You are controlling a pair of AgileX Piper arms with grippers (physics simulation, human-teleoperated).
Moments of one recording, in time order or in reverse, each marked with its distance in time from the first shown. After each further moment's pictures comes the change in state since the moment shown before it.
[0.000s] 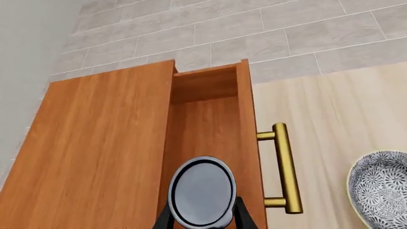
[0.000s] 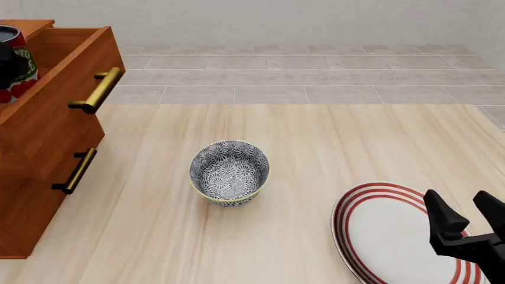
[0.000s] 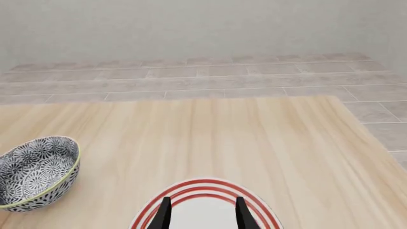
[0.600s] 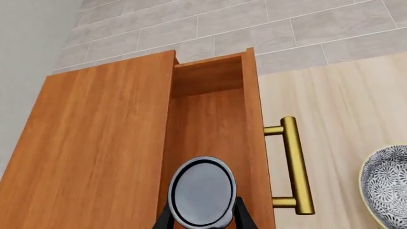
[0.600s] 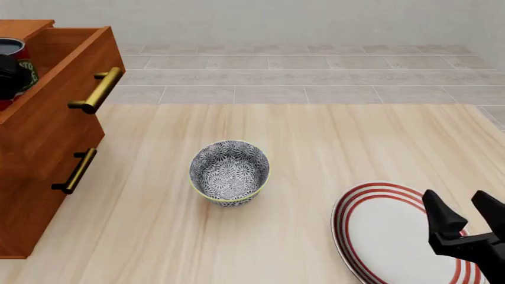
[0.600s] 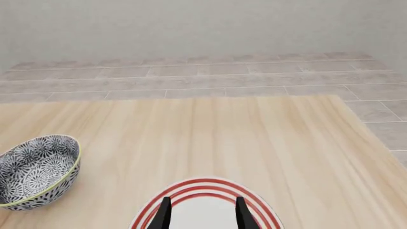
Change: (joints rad) left arm 0.023 0.016 0.049 -0.041 0.028; right arm 0.004 0.015 0.000 -0.008 0.000
